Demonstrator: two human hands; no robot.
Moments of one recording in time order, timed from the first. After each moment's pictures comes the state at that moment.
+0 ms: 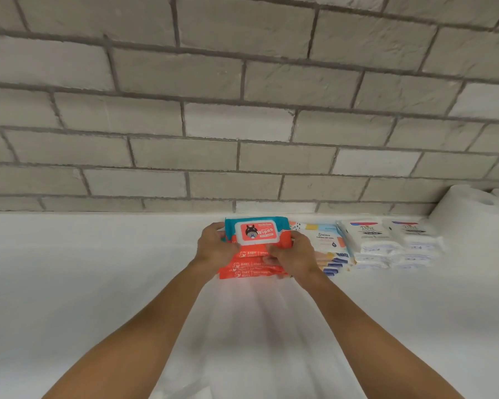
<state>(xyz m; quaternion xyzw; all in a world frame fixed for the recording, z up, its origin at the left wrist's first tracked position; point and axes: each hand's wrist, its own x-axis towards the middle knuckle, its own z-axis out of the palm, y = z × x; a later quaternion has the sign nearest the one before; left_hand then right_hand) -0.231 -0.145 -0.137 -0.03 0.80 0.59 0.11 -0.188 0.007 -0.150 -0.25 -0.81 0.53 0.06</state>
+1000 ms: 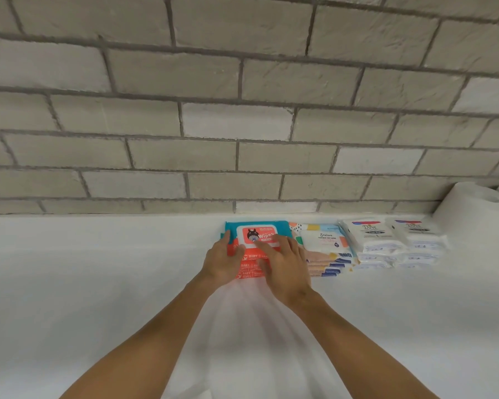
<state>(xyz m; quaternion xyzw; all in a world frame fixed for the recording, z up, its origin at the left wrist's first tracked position) -0.231 -0.140 -0.170 0.04 0.87 0.48 0.14 -0.178 -0.009 -0.191 -0.06 -0.98 0.13 0.17</state>
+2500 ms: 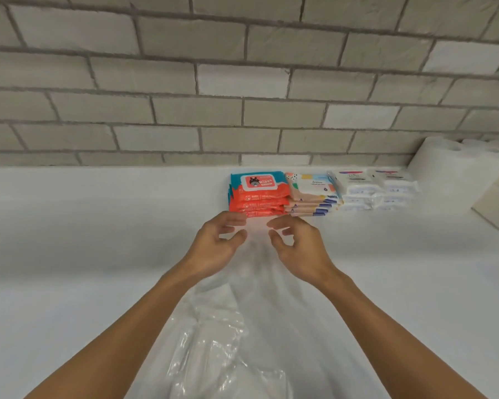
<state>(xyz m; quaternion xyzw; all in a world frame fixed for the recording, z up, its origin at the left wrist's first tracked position) -0.082 -0.224 -0.144 0.15 0.80 0.58 0.07 -0.023 -0.046 -0.143 -0.06 -0.91 0.37 0.16</state>
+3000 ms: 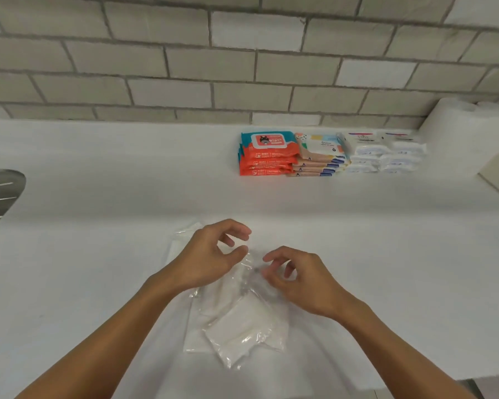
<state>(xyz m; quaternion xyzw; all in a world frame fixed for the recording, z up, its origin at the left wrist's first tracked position) 0.017 -0.289 -0.168 0.22 0.83 0.50 0.13 0.105 -0.089 -0.178 -0.03 -0.91 0.41 -0.03</state>
